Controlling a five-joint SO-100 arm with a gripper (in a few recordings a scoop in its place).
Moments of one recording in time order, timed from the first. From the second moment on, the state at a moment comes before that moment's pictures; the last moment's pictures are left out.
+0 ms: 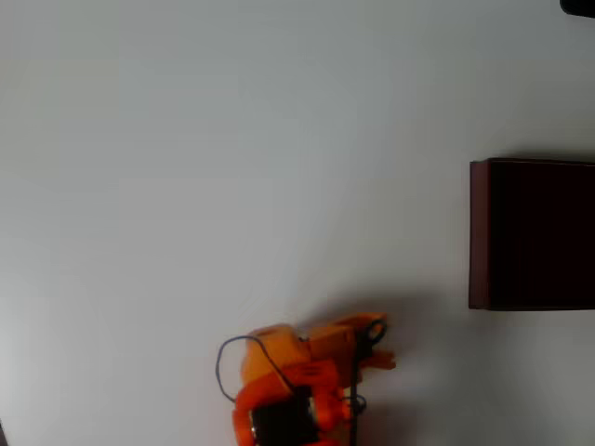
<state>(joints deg) -13.5 144.8 159.6 70.2 176.2</state>
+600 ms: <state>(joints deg) -14.2 141.2 160.0 64.8 177.5</state>
